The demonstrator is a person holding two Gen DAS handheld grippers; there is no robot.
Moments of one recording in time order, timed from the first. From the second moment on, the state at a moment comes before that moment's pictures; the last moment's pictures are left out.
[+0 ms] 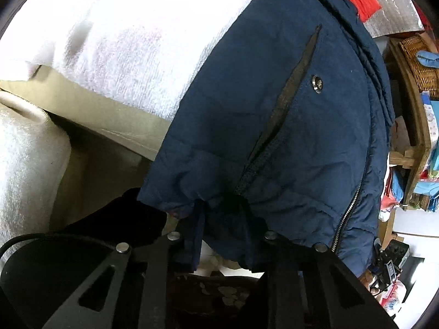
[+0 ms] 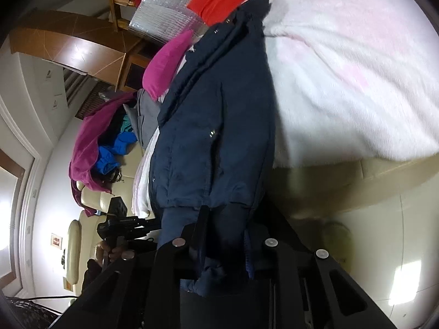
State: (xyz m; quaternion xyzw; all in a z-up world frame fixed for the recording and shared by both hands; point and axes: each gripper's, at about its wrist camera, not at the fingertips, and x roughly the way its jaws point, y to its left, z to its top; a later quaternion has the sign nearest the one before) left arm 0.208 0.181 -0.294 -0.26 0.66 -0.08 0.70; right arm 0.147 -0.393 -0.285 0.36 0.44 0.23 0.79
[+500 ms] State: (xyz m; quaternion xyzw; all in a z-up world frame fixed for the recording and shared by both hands) left arm 0.217 0.189 -0.281 -0.26 0.65 -0.06 0.71; right arm 0.149 -0.383 -0.276 0.32 0.44 0.21 0.81
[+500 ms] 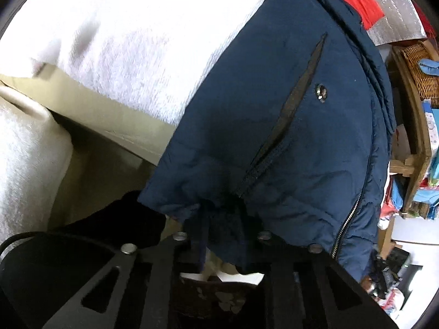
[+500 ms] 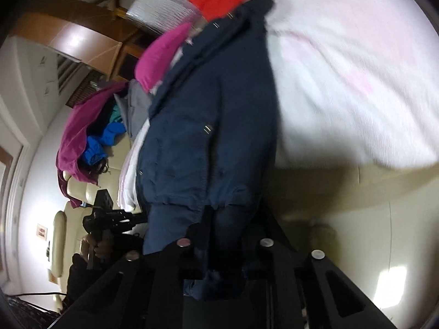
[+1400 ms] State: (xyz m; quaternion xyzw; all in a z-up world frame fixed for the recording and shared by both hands) left arm 0.230 0.219 -0.292 -0.27 0.65 -0.06 0.71; right arm 0.151 -0.383 -0.269 0.32 0.45 0.21 0.81
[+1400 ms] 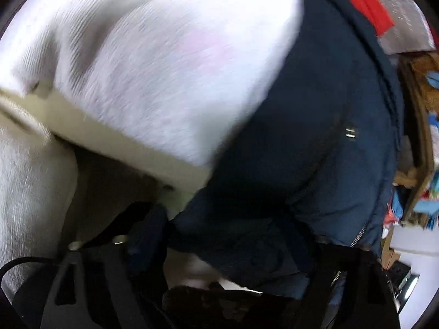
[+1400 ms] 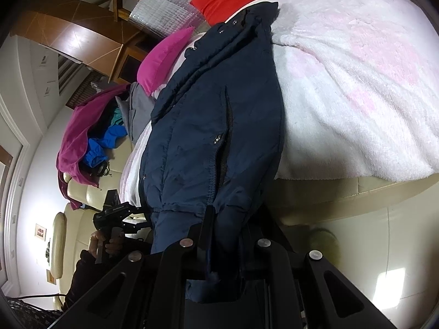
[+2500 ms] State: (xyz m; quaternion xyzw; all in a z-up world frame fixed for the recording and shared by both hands) left arm 0.177 0.203 -0.251 -0.26 0.56 -0.19 0.76; right arm 0.156 -0.356 -0.223 0.25 0.44 0.19 0.84
